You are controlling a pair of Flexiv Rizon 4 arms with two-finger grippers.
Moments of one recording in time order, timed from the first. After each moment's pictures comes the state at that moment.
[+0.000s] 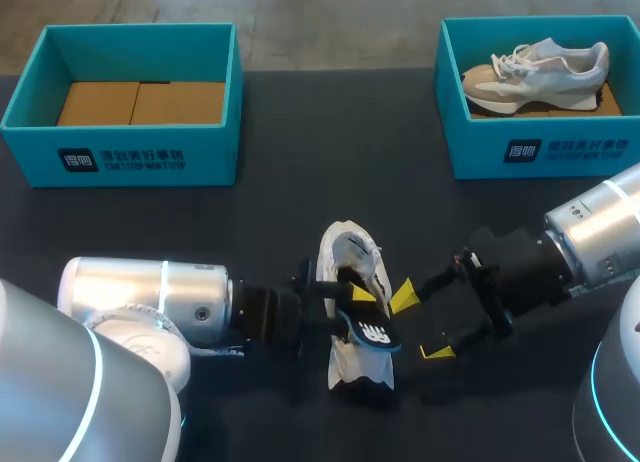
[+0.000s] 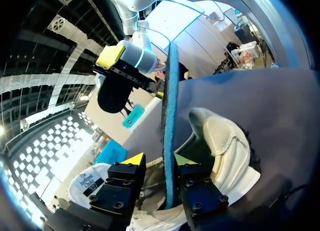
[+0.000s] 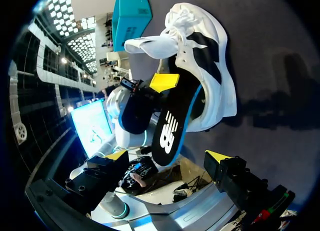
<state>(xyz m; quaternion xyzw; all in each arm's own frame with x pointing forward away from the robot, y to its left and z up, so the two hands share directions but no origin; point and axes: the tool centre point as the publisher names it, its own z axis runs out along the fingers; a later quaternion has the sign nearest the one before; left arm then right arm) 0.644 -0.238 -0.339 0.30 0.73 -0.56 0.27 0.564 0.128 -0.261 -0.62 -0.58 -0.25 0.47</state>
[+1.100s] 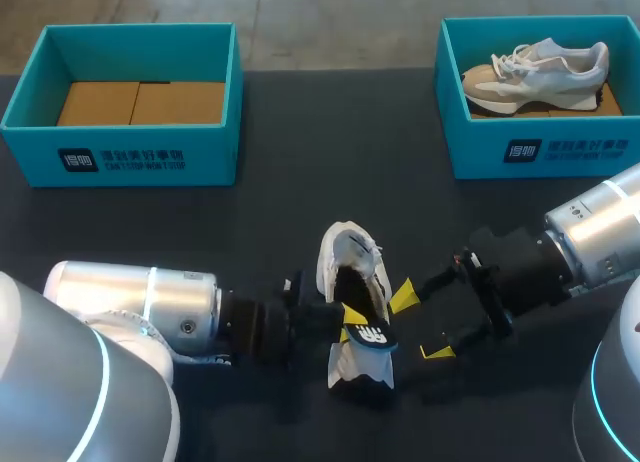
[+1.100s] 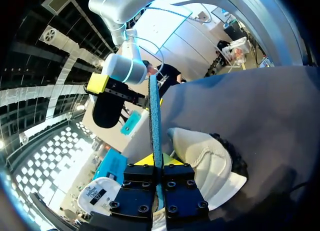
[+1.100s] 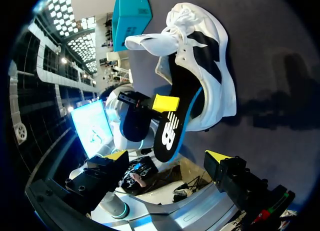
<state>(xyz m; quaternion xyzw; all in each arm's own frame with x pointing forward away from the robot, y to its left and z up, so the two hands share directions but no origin) 0.623 -0.226 -0.334 0.34 0.71 -0.55 0.28 0.564 0.128 -0.261 -0.62 -0.58 -0.25 0.47</state>
